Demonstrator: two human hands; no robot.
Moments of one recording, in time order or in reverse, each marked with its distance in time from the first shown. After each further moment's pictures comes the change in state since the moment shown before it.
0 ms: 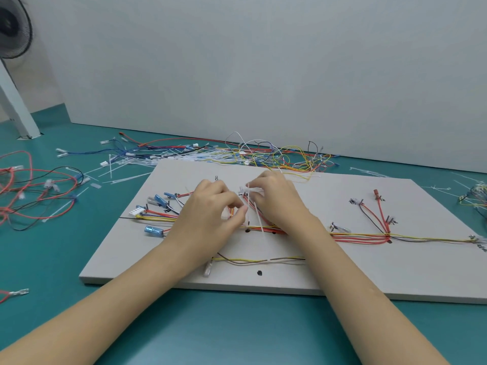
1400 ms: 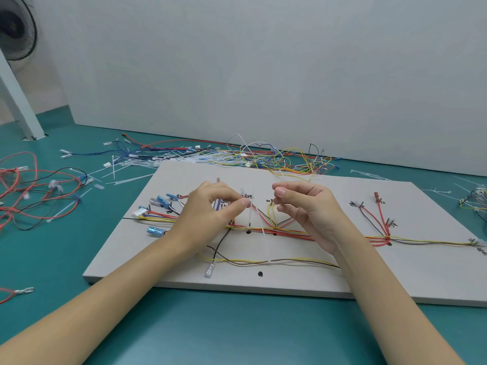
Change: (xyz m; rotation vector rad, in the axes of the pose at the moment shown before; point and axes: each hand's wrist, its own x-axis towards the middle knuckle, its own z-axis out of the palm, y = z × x) left_hand 0.009 -0.005 -0.004 -0.494 -0.058 -0.223; right_hand -0.057 0.010 -0.051 1.518 -0.037 0.320
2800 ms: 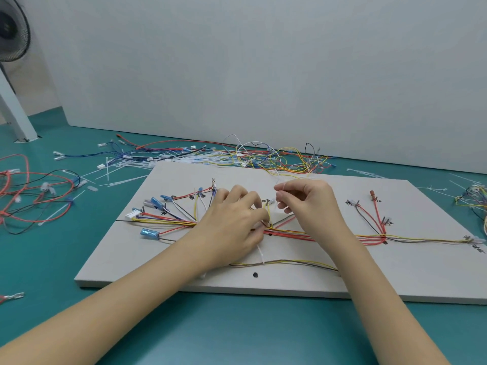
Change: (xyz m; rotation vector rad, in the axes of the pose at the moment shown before) left_hand 0.002 0.005 0.032 0.911 -0.262 0.408; right_hand 0.010 0.009 -0.008 -0.733 0.196 -0.307
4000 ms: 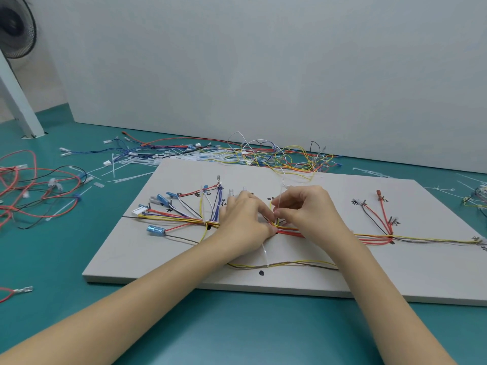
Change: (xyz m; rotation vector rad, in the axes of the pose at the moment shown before) left_hand 0.017 0.019 0.006 -0.619 -0.142 -0.588; right_hand -0.005 0.004 0.006 -0.083 -0.135 0.051
